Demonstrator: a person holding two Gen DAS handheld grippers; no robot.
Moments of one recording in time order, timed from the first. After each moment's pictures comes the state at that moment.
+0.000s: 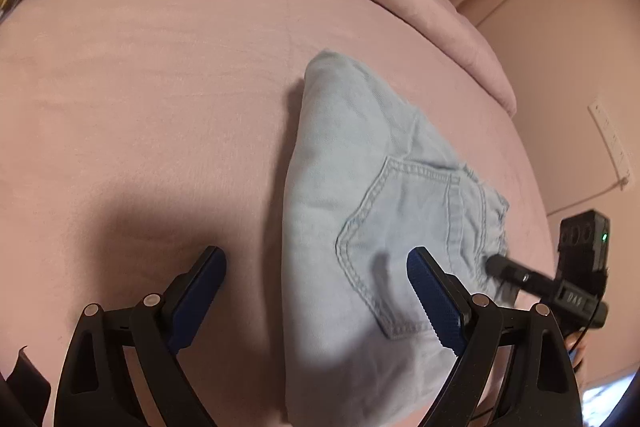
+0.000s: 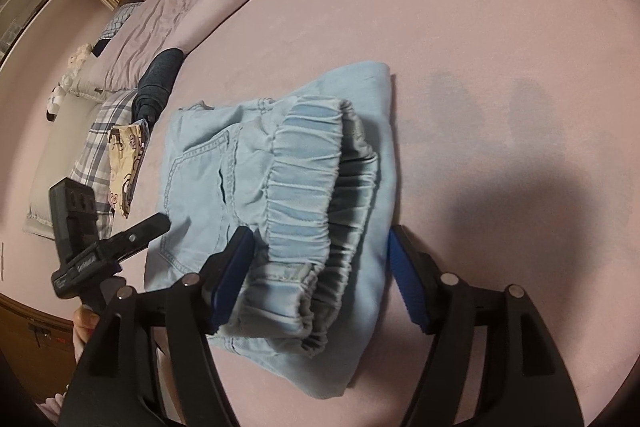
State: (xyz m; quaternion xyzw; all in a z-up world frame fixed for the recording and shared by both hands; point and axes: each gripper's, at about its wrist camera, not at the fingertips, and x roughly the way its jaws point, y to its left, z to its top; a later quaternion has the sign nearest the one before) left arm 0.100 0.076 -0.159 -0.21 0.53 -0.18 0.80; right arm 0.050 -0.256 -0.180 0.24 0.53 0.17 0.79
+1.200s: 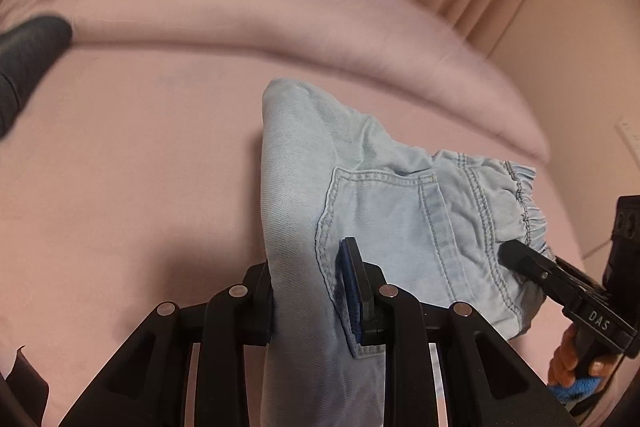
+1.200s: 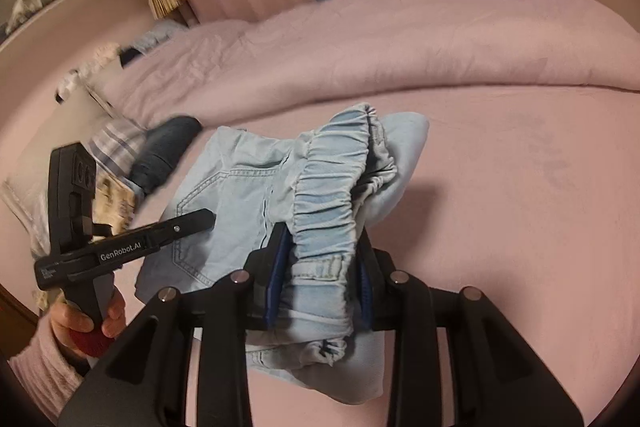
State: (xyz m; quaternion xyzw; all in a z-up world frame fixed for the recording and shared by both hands) left arm 0.280 0.038 -0.142 -0.13 0.48 -0.14 0.86; right arm 0.219 -0.215 -0.114 0.12 0.40 0.19 0.89
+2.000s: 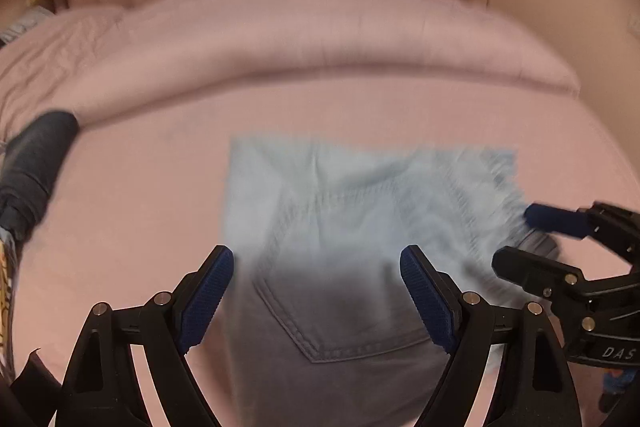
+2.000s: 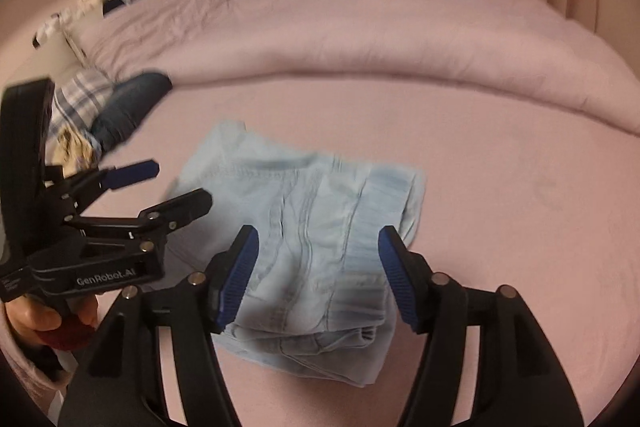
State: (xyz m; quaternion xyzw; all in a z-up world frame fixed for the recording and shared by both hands) left arm 0.278 -0.017 -0.144 0.05 0.45 -0.10 0.88; right arm 0.240 -0.198 -0.132 0.02 0.43 0.16 0.89
